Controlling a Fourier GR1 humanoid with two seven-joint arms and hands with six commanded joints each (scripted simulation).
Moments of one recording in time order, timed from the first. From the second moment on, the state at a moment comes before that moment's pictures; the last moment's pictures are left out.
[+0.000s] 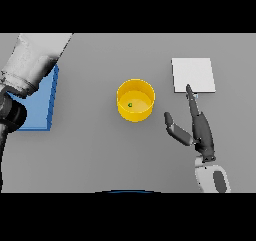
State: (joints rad) left arm -1.62 0.33 -0.82 -0.28 -0.90 -0.22 -0.07; right arm 0.07 -0.03 0.16 -1.67 0.32 -0.09 -0.16
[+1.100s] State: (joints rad) left arm -0.93 0.66 -0.34 -0.59 -0.03 0.27 0.36; right arm 0.05 -0.03 0.17 -1.65 0.34 -0.09 -0.12
